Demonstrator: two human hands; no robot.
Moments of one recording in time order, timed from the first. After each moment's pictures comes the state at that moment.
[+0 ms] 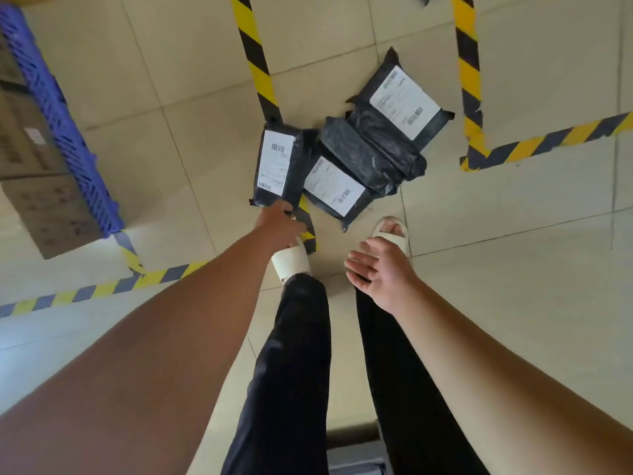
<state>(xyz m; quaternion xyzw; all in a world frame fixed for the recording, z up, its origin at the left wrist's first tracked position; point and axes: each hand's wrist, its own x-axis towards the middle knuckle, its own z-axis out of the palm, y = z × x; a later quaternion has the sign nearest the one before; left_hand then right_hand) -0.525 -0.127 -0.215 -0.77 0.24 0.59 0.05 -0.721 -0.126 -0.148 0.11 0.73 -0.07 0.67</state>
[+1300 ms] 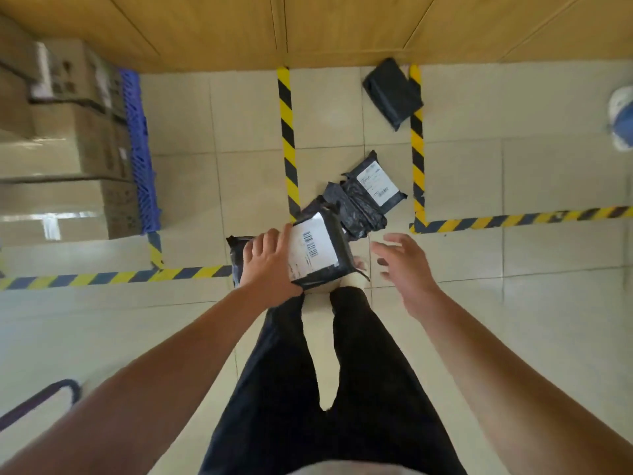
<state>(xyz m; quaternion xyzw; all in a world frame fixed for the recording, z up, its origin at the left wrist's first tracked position) -0.504 -0.063 0.061 -0.75 0.54 0.38 0.05 -0.704 -0.167 0.137 -0.33 0.74 -0.03 0.59</state>
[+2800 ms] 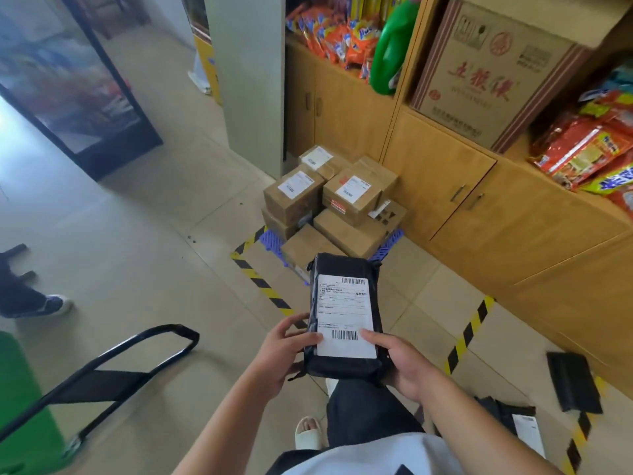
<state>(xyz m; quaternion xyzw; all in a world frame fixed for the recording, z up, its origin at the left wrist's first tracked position) -0.256 0.352 0.304 -0.61 -0.19 0.42 -0.64 -0.335 0.143 0.279 -0.46 0.39 0.25 0.76</state>
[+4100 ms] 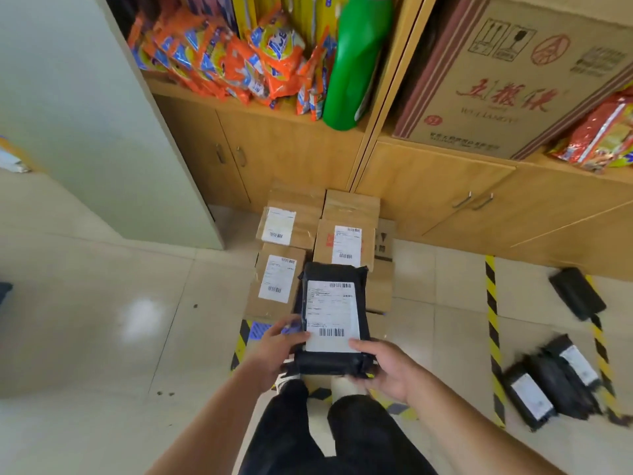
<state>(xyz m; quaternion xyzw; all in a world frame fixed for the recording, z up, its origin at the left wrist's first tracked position) 0.358 0.271 0.212 -0.63 -0.12 0.64 -0.43 0.176 0.151 0.220 -0.20 0.62 0.07 0.76</state>
